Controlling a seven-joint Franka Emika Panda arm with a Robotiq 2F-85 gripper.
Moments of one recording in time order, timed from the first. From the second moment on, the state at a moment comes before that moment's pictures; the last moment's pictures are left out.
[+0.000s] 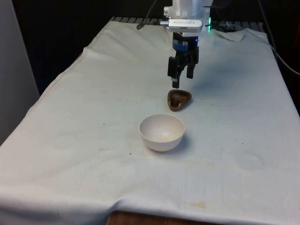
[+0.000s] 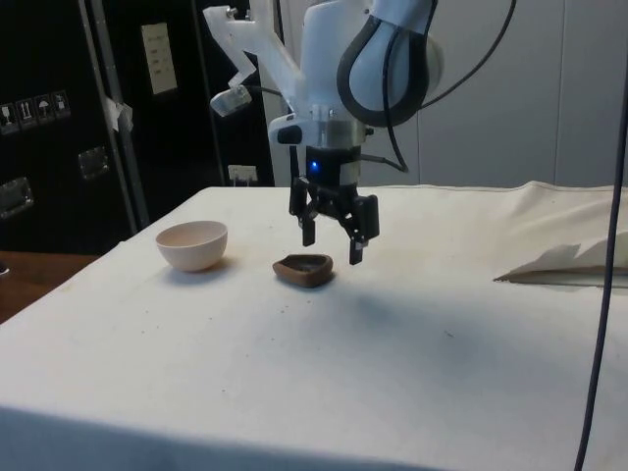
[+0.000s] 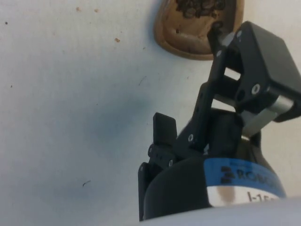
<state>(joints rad) 0.03 0.25 -0.05 -2.52 0.03 2.89 -1.19</state>
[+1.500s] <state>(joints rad) 0.03 0.32 -0.06 -2.52 -0.03 2.98 -1.35</state>
